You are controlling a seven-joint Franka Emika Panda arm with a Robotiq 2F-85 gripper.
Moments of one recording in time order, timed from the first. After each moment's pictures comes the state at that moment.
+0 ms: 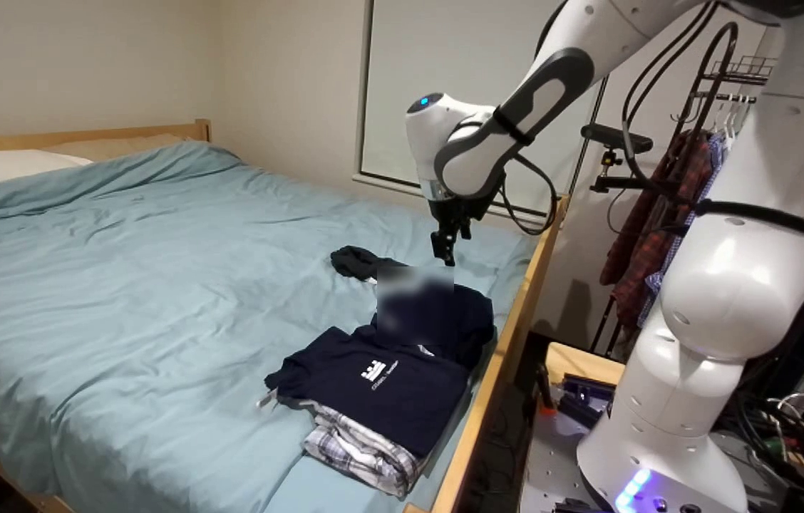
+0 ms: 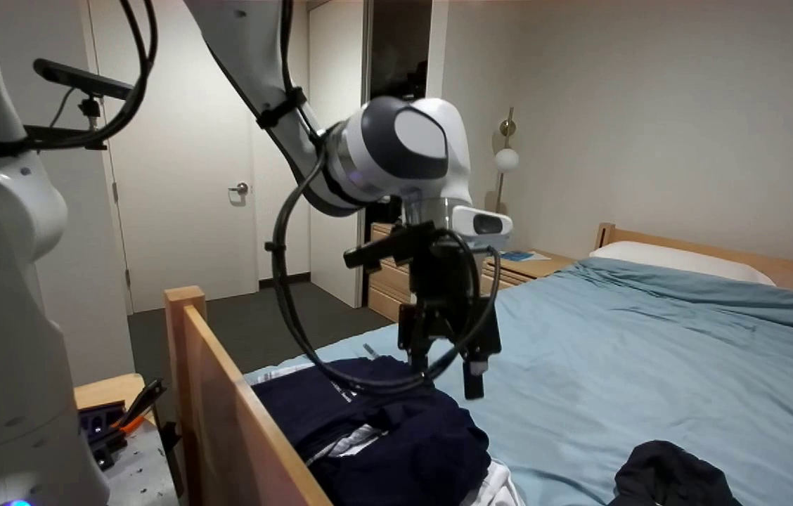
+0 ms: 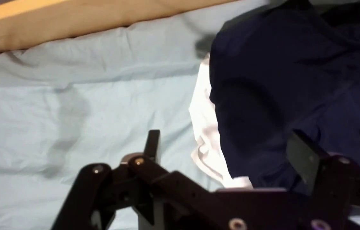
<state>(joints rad) -0.27 -0.05 -0.16 -2.46 -0.63 2.26 0.14</state>
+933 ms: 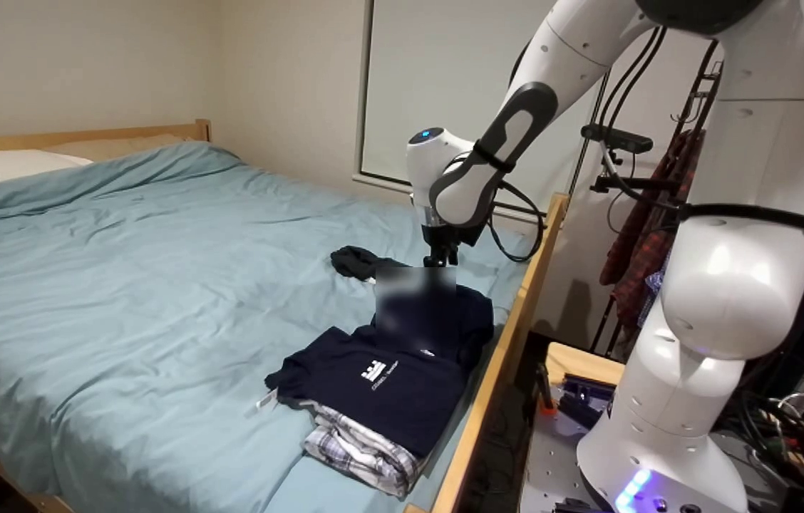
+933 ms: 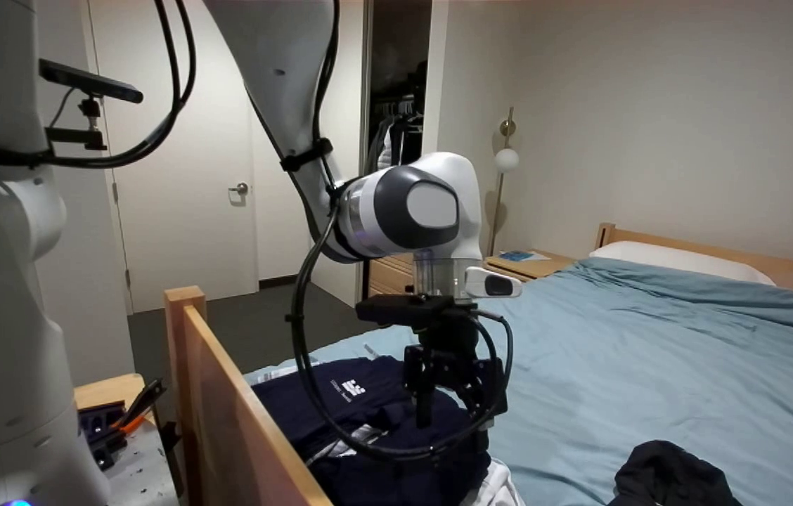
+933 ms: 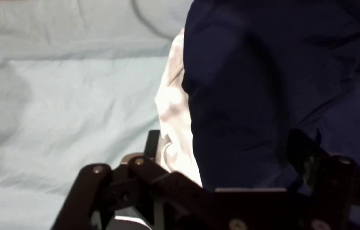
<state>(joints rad) -0.26 0.12 -0.22 -2.45 -0.55 2.48 0.04</state>
